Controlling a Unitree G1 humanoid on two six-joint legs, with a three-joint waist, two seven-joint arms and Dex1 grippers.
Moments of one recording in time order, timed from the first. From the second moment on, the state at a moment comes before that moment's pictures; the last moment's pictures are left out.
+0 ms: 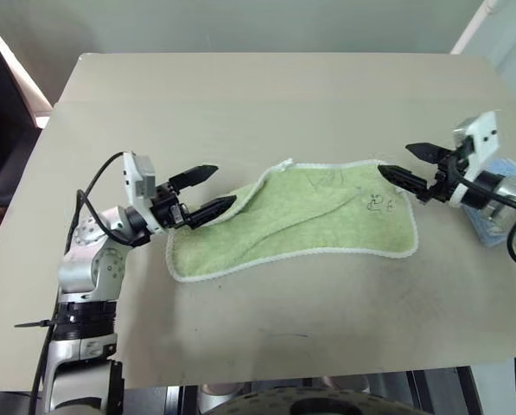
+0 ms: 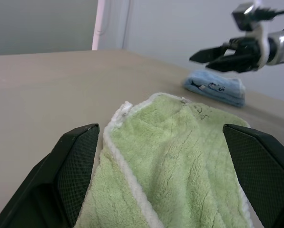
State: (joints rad) left arm -0.28 0.53 0.18 0.00 -0.63 0.31 -1.08; right arm -0.44 -0.83 -0.11 -0.02 0.58 0.65 0.76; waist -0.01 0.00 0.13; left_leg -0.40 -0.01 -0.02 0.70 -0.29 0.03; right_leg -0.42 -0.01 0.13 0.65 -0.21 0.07
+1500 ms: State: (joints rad) left arm -0.14 0.51 0.18 -0.18 -0.63 0.29 -0.97; right arm -1.14 -0.59 0.02 1.31 0.00 0.26 1.02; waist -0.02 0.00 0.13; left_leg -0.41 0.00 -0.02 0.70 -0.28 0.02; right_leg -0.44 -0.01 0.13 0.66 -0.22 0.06
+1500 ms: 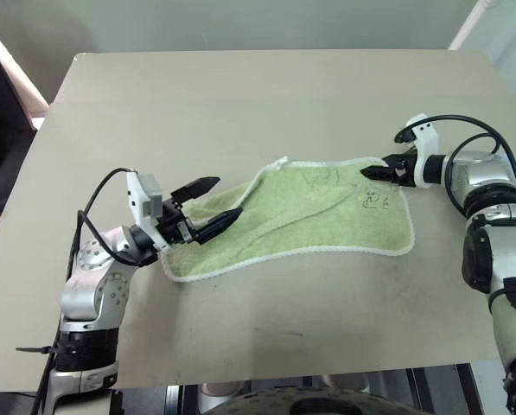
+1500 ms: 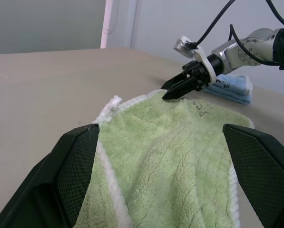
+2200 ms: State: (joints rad) left arm -0.20 0.51 0.18 -0.11 -0.61 0.26 -0.96; right arm -1.16 -0.69 -0.05 1.10 0.05 0.28 1.23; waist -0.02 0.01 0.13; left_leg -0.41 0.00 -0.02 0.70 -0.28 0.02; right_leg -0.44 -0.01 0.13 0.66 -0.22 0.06
